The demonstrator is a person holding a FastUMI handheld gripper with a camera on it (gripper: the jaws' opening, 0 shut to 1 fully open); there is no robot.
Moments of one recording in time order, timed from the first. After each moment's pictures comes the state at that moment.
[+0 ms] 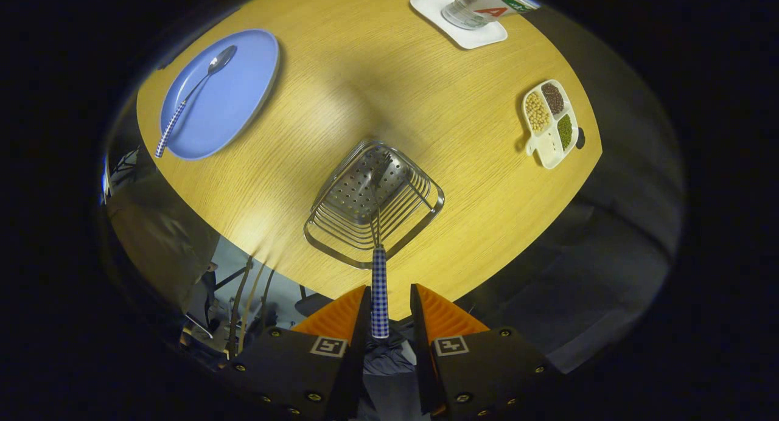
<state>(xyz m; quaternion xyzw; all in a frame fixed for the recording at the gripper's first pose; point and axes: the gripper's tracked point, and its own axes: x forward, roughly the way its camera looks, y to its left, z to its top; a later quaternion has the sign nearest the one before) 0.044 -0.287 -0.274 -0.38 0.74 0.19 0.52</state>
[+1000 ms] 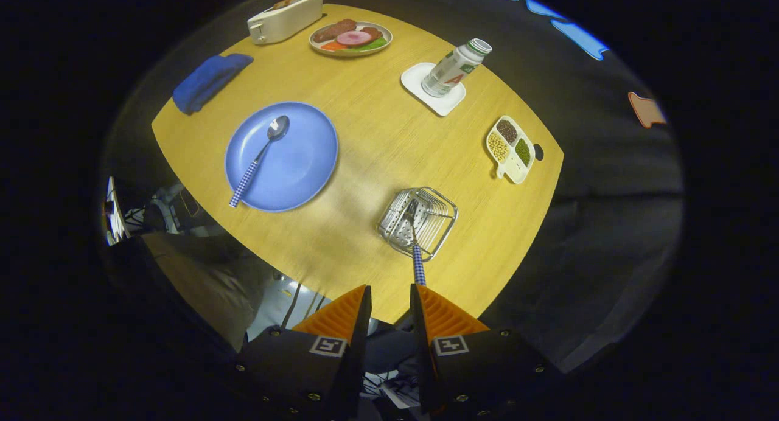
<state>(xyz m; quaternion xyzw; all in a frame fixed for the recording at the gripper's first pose) -0.010 -0.193 -0.206 -0.26 0.65 0.19 0.69</state>
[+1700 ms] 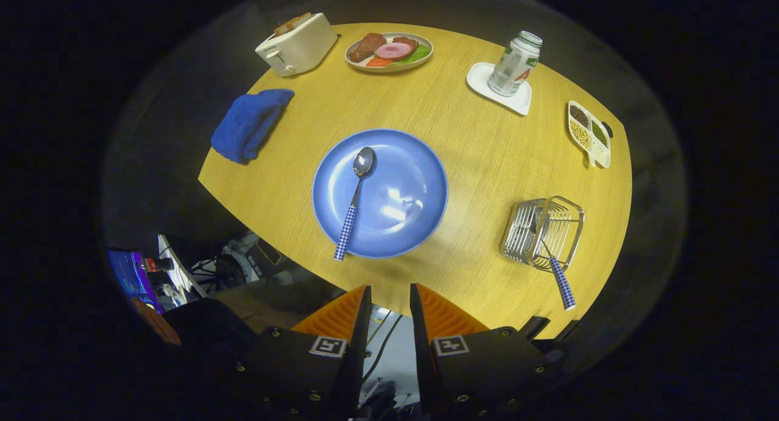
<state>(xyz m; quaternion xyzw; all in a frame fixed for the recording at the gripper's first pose) -0.047 -0.059 -0.238 -0.08 0.68 0.24 0.69</state>
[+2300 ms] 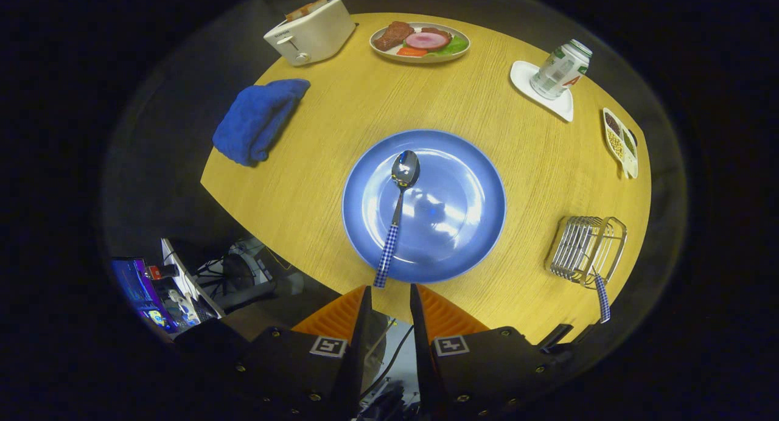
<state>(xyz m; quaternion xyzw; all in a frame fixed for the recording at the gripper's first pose) -0.048 0.006 -0.271 -0.08 0.69 0.26 0.67</state>
